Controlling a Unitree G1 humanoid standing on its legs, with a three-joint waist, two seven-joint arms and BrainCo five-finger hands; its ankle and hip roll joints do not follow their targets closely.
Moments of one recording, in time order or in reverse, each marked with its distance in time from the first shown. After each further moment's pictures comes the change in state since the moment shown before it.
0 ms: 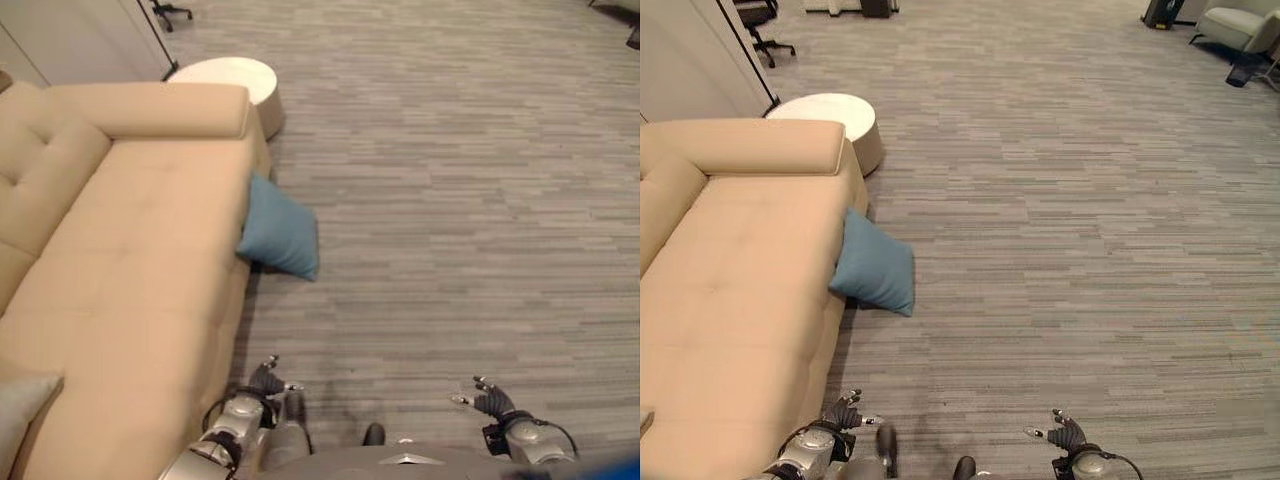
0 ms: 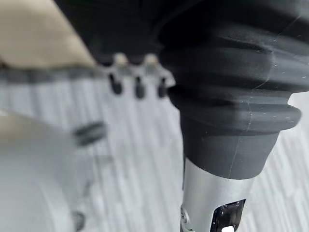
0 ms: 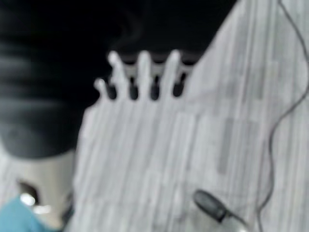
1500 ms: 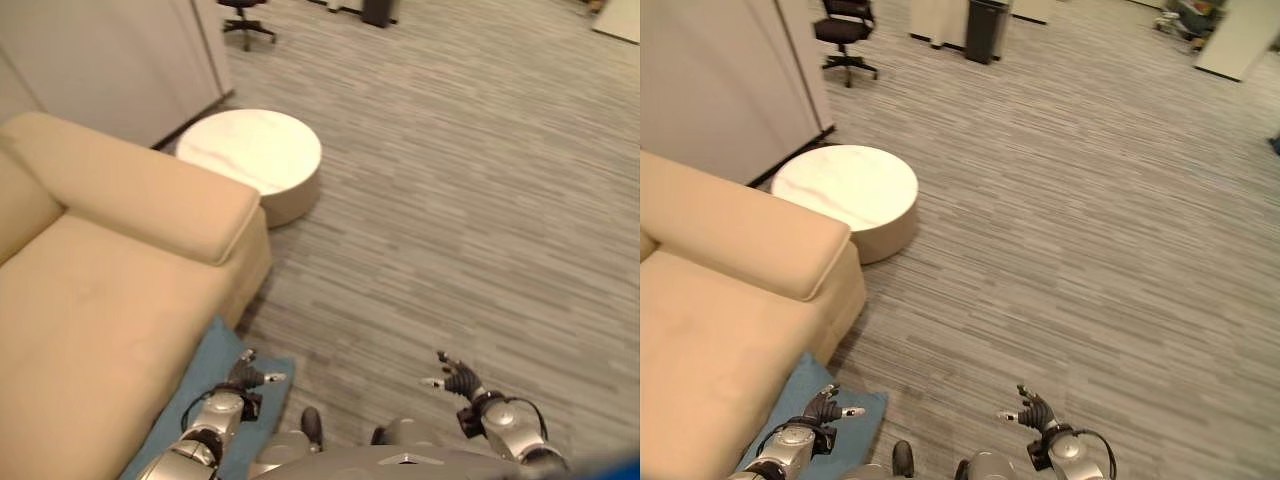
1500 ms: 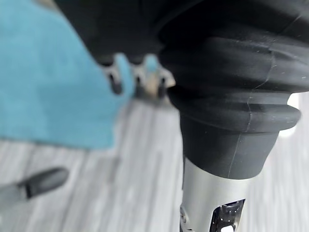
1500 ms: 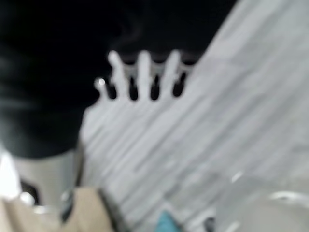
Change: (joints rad) left arm -0.005 0.079 0.013 -0.049 -0.085 -0.015 0.014; right arm -0.005 0.018 0.100 -0.248 -0.040 -0.020 0.035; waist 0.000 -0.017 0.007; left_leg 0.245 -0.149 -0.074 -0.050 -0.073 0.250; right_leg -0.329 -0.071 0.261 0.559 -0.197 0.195
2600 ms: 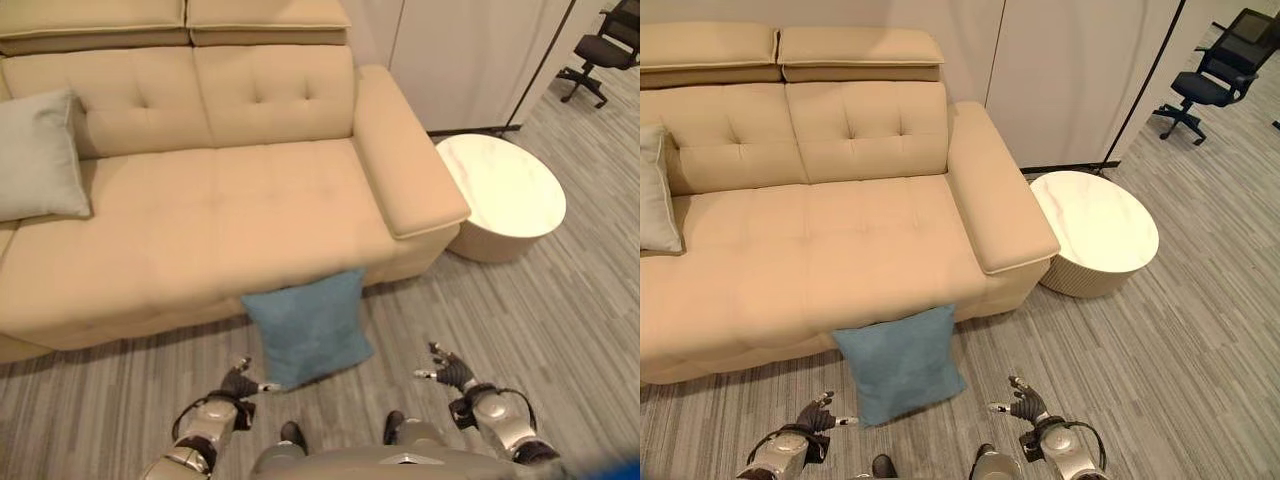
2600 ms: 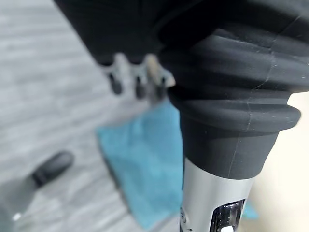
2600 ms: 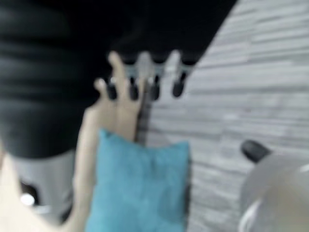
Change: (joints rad) left arm 0.004 0.028 -0.004 0.032 0.022 0.015 -0.014; right arm -0.014 0.026 -0.003 -0.011 0.000 0.009 0.003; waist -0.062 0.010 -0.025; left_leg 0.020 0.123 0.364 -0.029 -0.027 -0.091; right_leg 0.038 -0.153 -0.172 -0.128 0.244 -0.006
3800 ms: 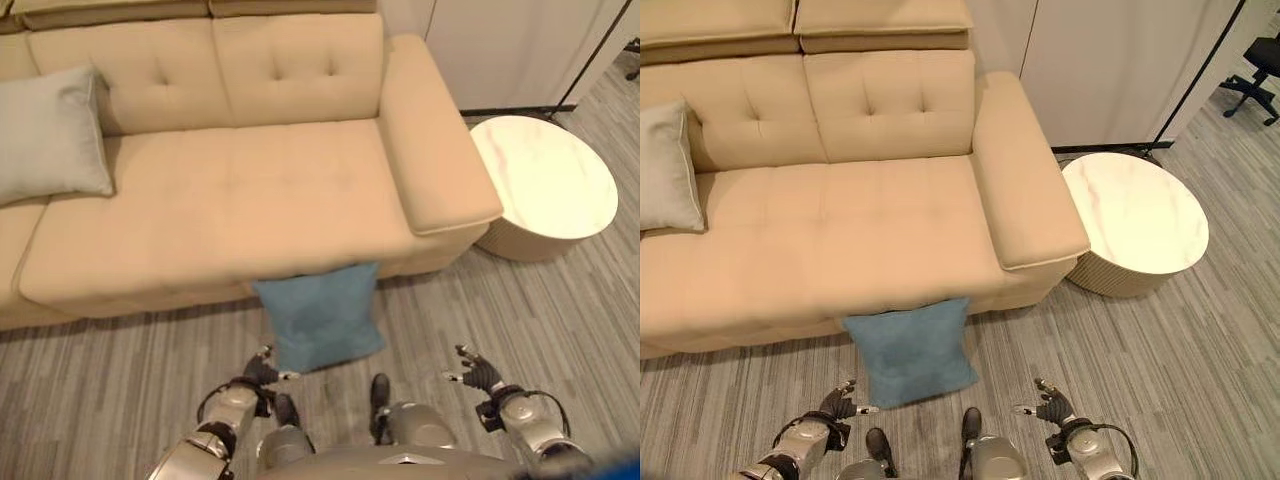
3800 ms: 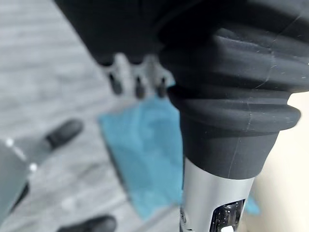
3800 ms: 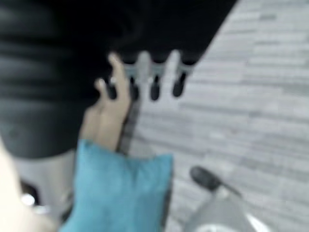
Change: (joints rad) left arm -0.053 -0.055 -0.041 0.013 -0.002 -0.004 0.000; right arm 0.012 -0.083 -0.019 0.010 0.009 0.002 -0.003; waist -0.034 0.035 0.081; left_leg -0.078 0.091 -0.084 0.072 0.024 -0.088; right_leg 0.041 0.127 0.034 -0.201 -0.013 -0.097
